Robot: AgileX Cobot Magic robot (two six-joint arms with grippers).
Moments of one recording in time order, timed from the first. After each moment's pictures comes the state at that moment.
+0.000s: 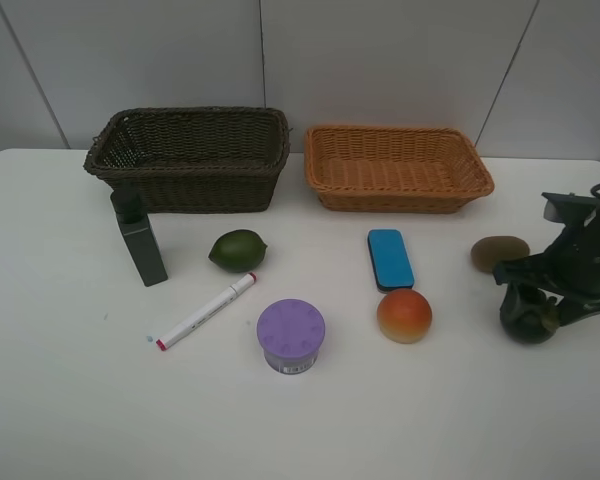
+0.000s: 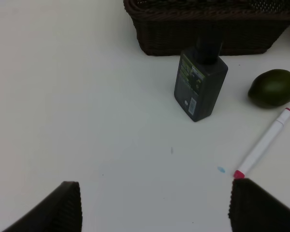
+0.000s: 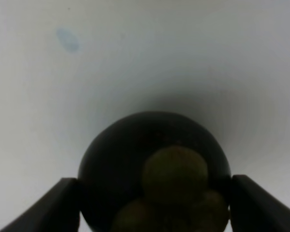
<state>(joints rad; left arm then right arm) 0.01 -0.01 -0.50 -0.05 1.06 0.01 -0.03 1.66 -0.73 0.03 0.66 0.00</state>
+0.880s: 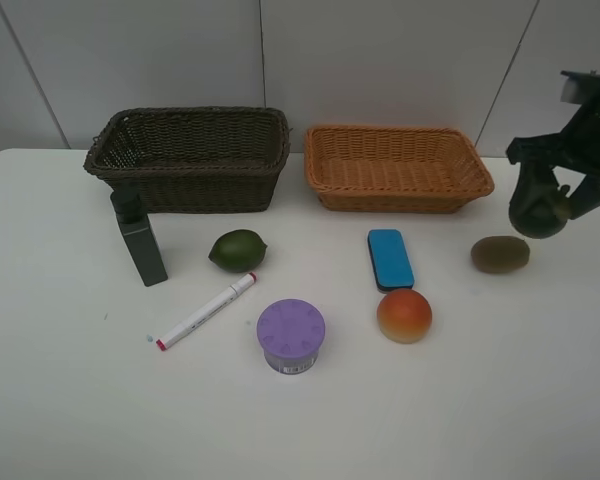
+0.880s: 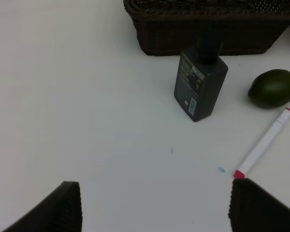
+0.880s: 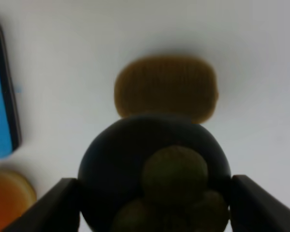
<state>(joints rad) 0.01 -0.01 -0.50 -0.05 1.06 0.01 -0.03 1.66 -1.24 0.03 1.04 0.01</state>
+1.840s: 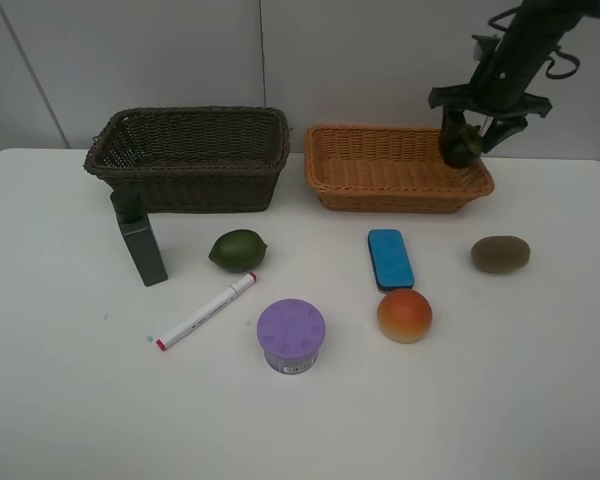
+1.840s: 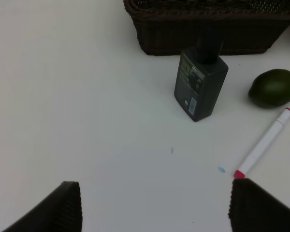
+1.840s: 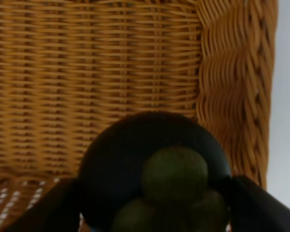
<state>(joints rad) 0.01 -0.01 -0.50 -0.05 1.06 0.01 0.05 2.27 -2.04 0.01 1.20 0.06</state>
